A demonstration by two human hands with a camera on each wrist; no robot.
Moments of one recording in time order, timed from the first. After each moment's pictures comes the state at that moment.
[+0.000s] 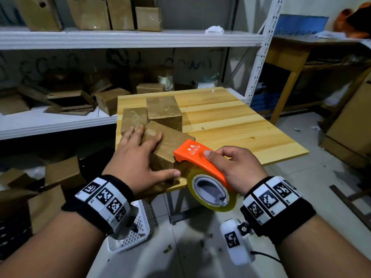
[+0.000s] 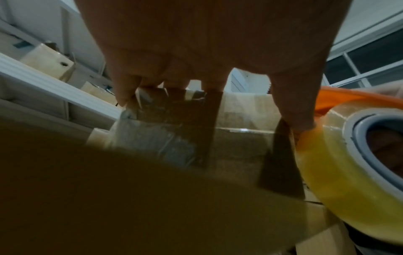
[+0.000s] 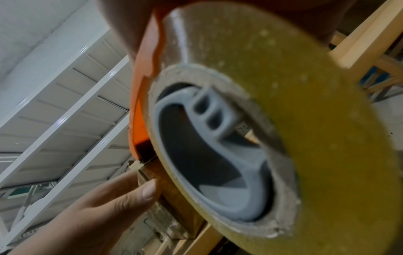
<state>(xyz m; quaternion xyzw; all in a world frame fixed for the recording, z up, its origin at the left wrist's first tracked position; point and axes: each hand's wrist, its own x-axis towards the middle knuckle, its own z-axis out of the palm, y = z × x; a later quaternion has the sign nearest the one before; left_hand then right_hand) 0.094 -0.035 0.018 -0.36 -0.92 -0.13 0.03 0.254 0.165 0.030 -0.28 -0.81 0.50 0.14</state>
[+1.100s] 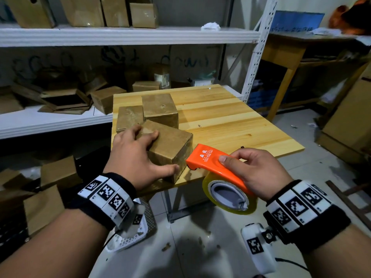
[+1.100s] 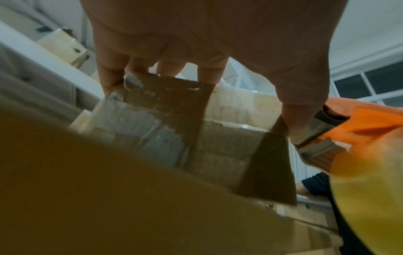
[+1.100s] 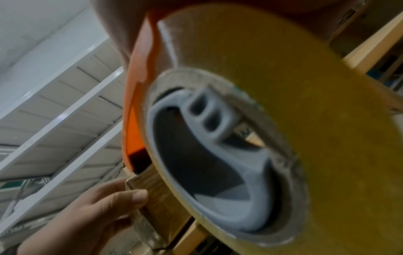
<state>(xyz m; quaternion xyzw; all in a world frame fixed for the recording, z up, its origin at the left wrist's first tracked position) 0.100 -0.026 0.018 -0.30 -0.93 -0.21 0.04 0.292 0.186 0.038 -0.26 -0.82 0.50 0.13</state>
